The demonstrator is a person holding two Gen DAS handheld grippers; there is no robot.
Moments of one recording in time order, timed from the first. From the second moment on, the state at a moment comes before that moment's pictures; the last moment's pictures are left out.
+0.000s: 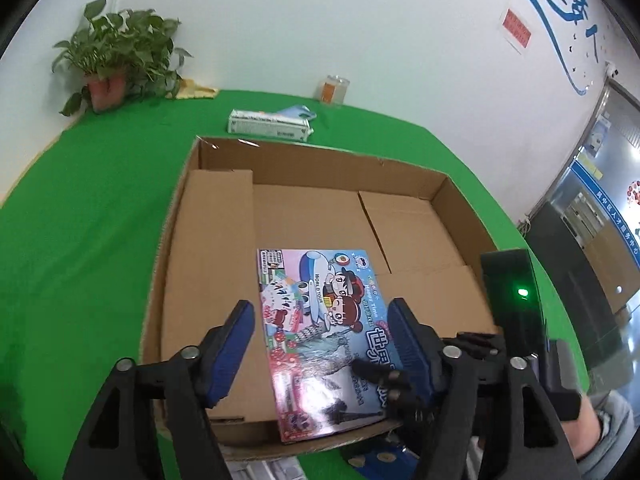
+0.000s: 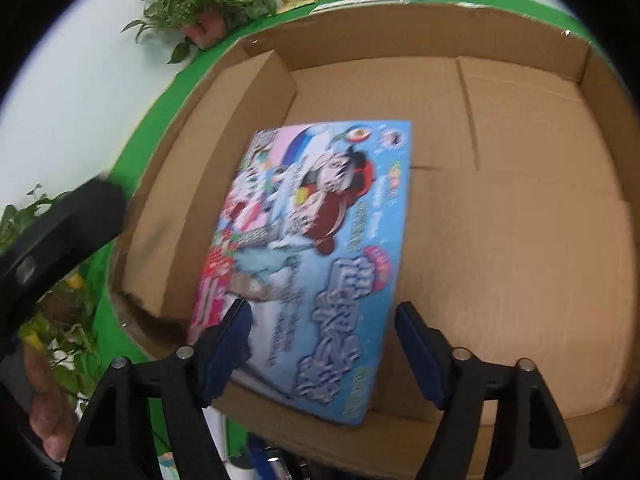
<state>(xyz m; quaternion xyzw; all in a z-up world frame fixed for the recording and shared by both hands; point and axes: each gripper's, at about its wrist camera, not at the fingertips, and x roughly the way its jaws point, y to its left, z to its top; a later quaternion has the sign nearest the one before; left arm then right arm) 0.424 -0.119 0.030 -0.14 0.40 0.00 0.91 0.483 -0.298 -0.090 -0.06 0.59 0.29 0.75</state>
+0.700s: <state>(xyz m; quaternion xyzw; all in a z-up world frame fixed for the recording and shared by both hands) 0.338 -0.154 0.043 -0.08 0.29 0.03 0.95 0.389 -0.380 -0.018 -0.08 0.41 0.22 0.88</state>
